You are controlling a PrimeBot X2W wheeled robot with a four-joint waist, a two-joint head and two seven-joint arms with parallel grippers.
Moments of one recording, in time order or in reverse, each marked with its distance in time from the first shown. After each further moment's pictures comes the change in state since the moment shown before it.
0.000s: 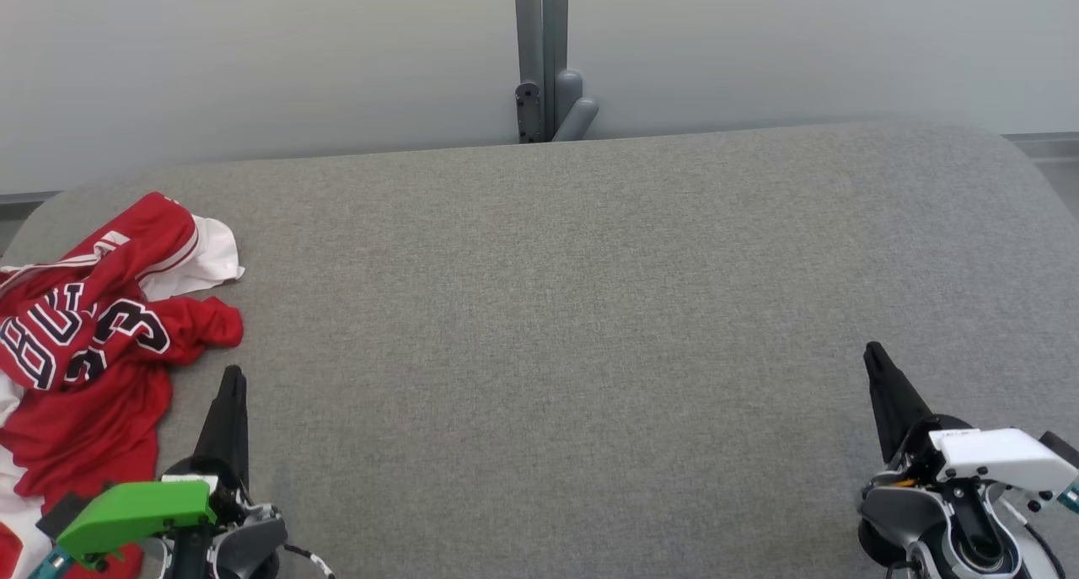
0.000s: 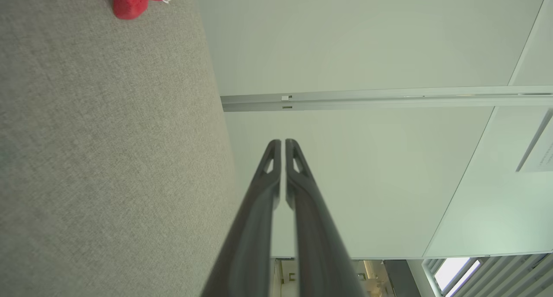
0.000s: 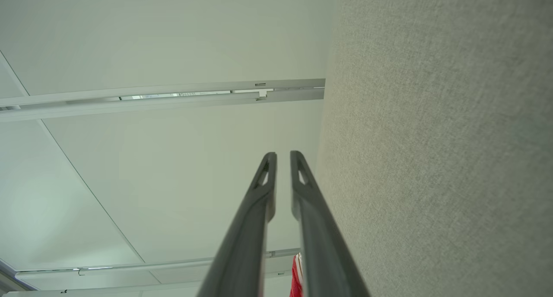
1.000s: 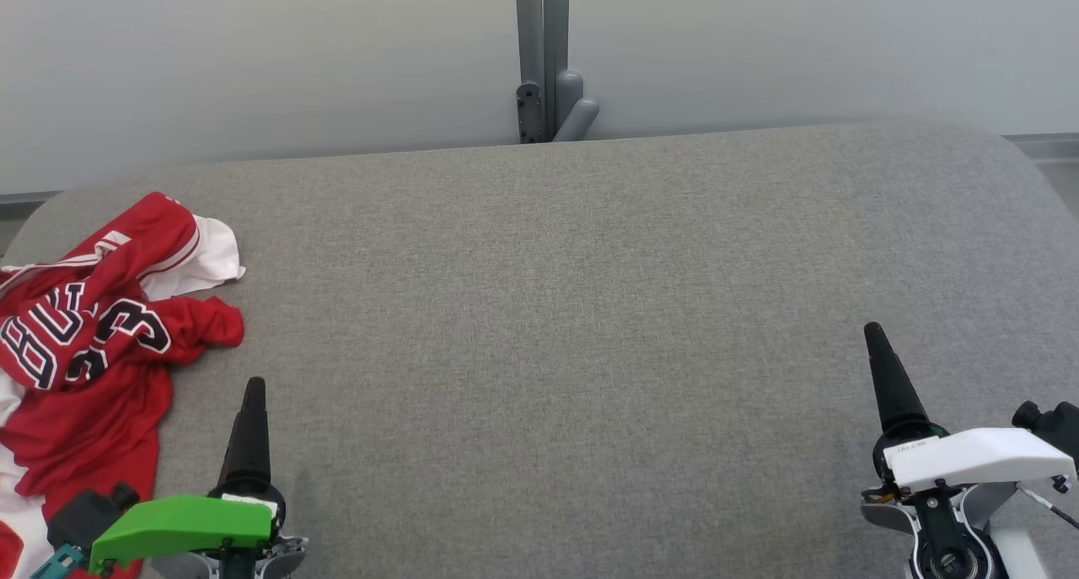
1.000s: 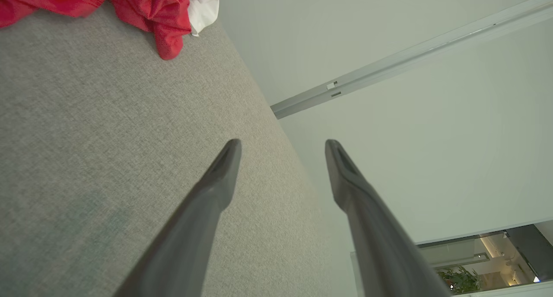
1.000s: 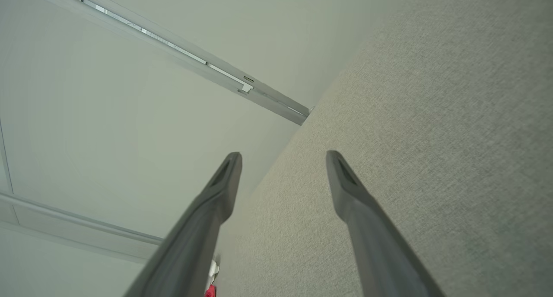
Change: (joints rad) left arm 0.061 0.001 -0.060 -0.010 0.380 0.004 -0.120; right arm 0.061 0.007 0.040 -0.115 -0.510 -0.002 -0.124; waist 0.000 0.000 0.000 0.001
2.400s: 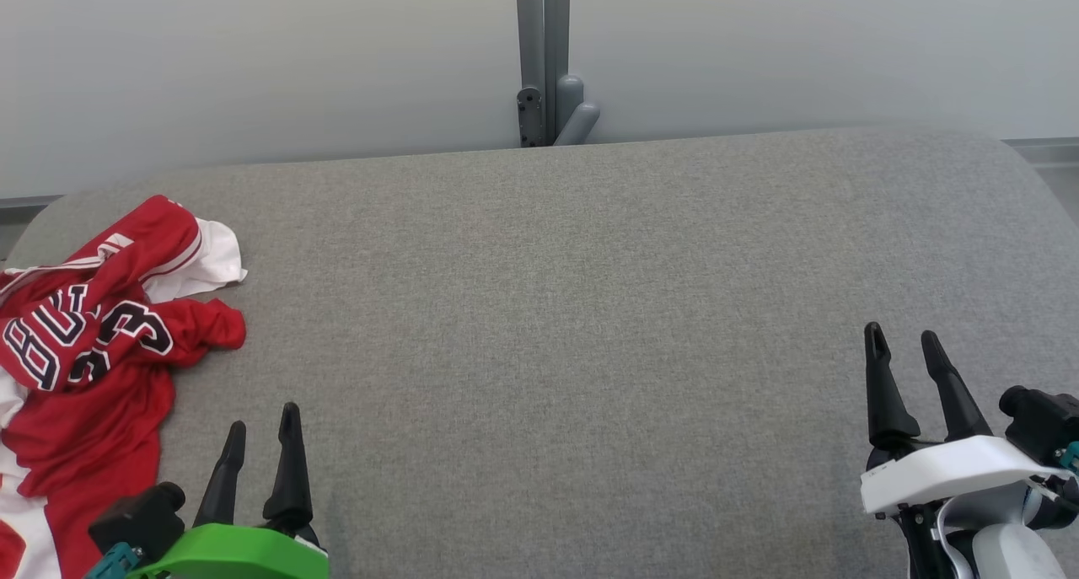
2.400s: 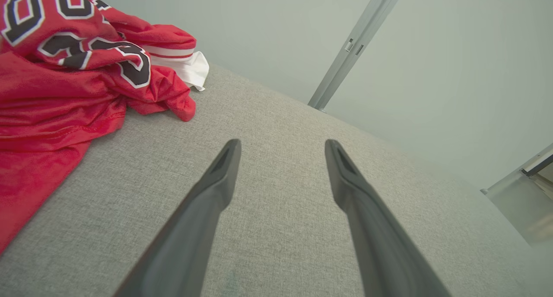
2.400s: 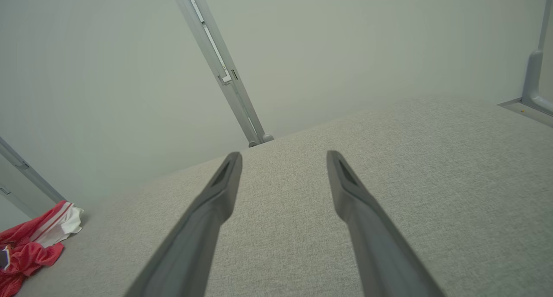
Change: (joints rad) left arm 0.070 0.008 -0.041 -0.036 0.650 -0.001 -0.132; right arm 0.030 -0.027 0.008 -0.038 -0.664 0.000 -0.137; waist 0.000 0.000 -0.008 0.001
